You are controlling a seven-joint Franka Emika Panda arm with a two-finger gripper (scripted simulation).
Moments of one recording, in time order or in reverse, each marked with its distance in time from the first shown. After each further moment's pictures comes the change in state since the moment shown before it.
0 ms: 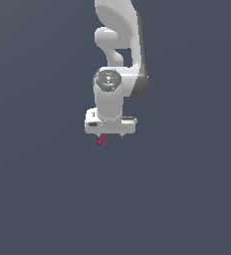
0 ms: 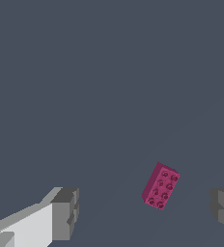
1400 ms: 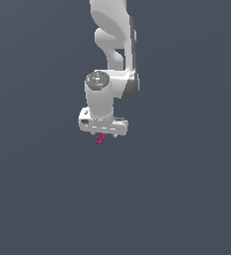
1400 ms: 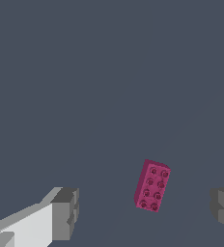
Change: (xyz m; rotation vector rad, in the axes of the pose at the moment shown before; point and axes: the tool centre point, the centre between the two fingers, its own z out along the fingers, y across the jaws) arm -0.012 0.028 0.019 0.015 0.044 0.141
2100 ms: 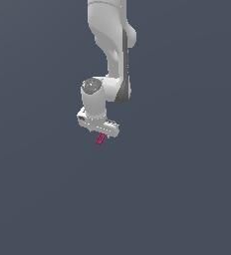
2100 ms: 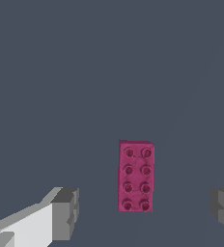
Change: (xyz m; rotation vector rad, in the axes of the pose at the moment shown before) arm -0.039 0.035 0.054 0.012 0.029 0.248
